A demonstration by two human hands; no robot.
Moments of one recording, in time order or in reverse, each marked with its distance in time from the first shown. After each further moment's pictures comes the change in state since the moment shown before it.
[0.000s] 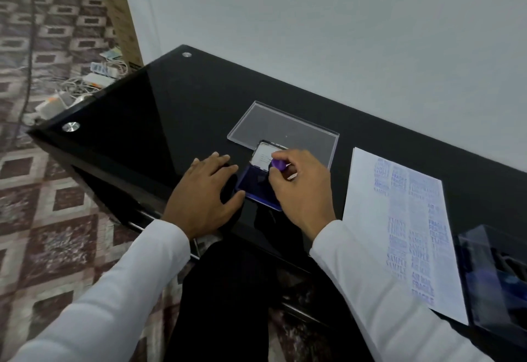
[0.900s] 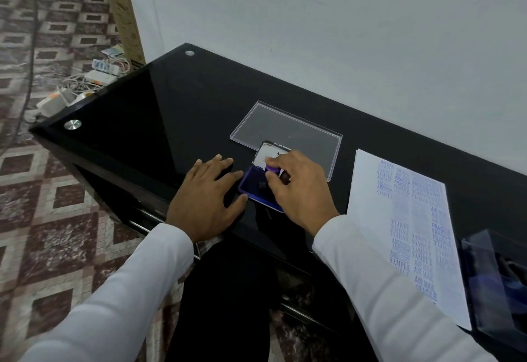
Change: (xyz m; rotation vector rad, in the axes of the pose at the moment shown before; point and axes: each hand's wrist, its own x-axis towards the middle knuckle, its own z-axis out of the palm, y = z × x) left_hand 0.000 -0.006 0.013 0.099 -0.021 0.019; right_hand 0.011 0.006 0.002 -0.236 -0.195 -0.149
